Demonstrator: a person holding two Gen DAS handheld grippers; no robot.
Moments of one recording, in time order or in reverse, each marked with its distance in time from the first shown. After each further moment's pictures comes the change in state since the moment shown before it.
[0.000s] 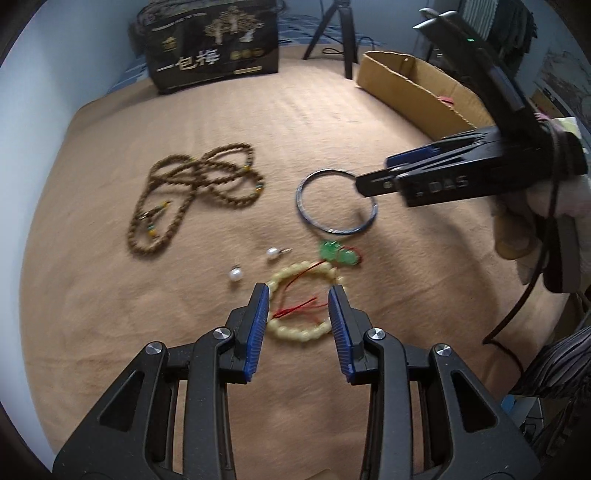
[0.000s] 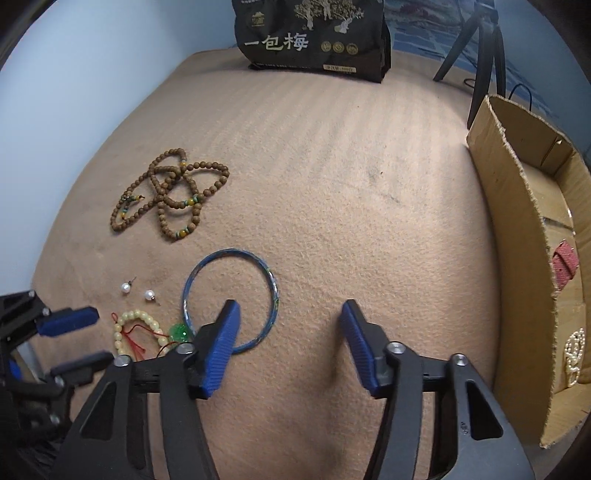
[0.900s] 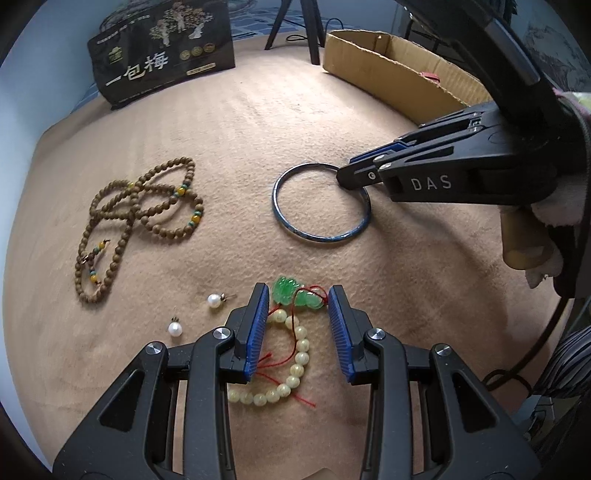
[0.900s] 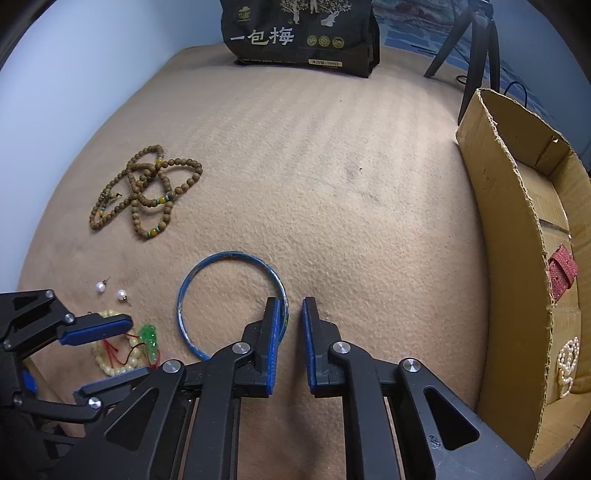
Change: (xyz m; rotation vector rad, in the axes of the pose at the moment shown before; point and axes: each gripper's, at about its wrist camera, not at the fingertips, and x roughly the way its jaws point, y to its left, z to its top) left arm 0.049 -0.028 0.025 0.101 0.028 -0.031; right arm 0.009 -0.015 0.003 -0.015 0.007 -0.042
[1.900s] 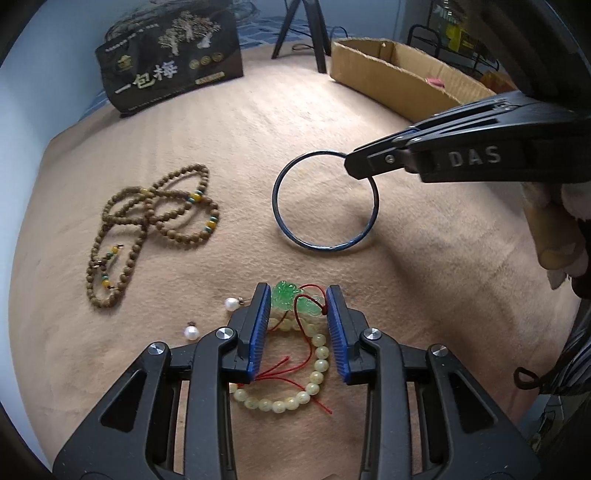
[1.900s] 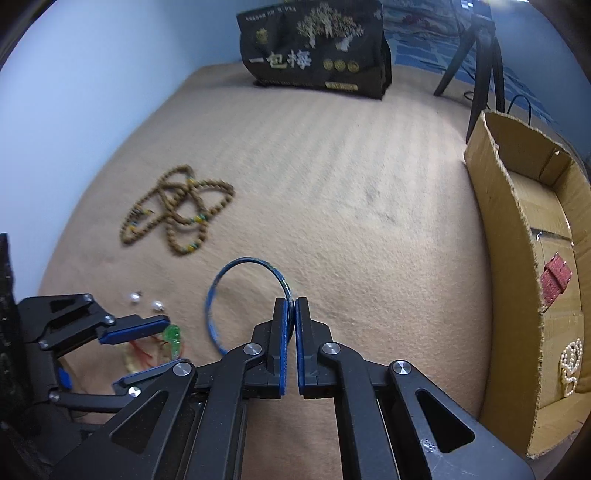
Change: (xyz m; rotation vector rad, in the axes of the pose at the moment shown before) left arm -0.004 0.004 -0.010 -0.005 -0.055 0.035; right arm -0.027 0.012 0.003 0.001 -0.072 0.071
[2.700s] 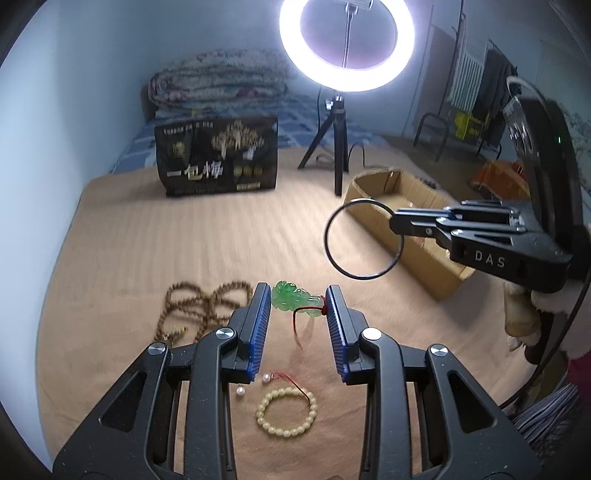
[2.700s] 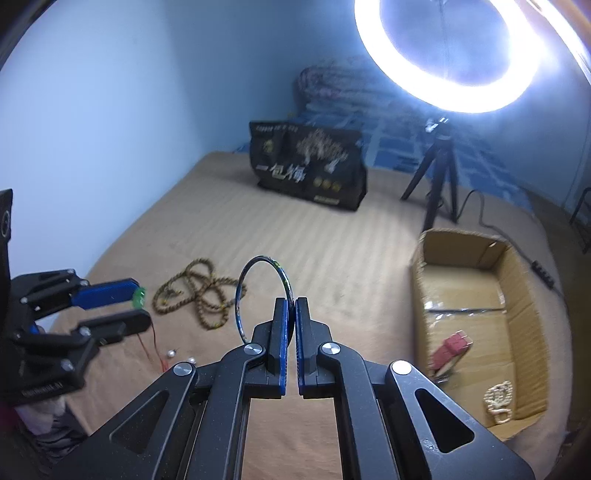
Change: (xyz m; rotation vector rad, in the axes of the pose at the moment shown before) left arm -0.113 0.033 0.055 -0.150 -0.291 -0.032; right arm -0.103 0.011 0.022 -0.047 -0.294 -0.081
